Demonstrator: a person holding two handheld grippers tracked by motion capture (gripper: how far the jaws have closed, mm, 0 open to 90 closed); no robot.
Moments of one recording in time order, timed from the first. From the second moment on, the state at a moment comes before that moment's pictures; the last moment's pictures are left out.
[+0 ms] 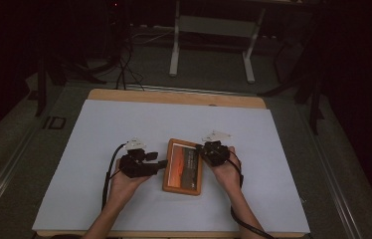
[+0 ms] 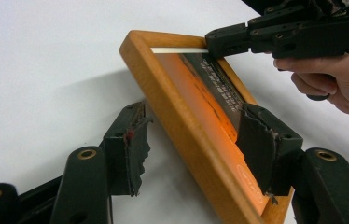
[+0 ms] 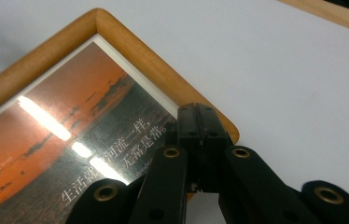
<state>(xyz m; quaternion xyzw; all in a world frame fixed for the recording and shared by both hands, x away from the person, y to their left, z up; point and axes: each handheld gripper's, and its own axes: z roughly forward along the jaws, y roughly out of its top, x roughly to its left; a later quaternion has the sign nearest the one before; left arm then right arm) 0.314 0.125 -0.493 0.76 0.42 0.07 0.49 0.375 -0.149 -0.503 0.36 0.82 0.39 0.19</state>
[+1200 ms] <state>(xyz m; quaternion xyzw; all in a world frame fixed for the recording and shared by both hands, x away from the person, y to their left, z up) 0.307 0.119 -0.489 0.75 0.44 0.03 0.49 0.385 -0.161 -0.518 0.40 0.82 0.37 0.17</state>
